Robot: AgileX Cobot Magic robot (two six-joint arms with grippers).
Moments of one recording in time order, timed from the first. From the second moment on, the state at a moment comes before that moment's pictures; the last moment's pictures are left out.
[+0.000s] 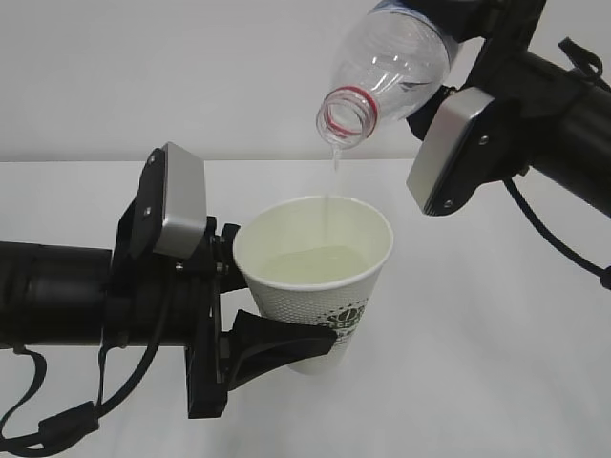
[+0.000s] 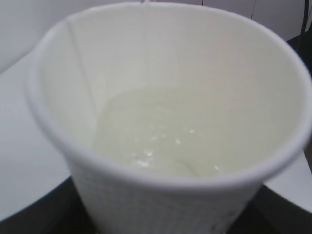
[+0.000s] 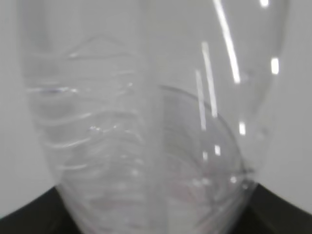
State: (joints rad) left arm -0.58 1.63 -0.61 1.08 -0.90 -0.56; right arm 0.34 1.54 -0.69 -0.43 -1.03 -1.22
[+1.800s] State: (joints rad) left arm -0.58 1.63 -0.61 1.08 -0.84 -0.56; right arm 0.34 1.54 -0.69 -0.26 -1.03 -0.87
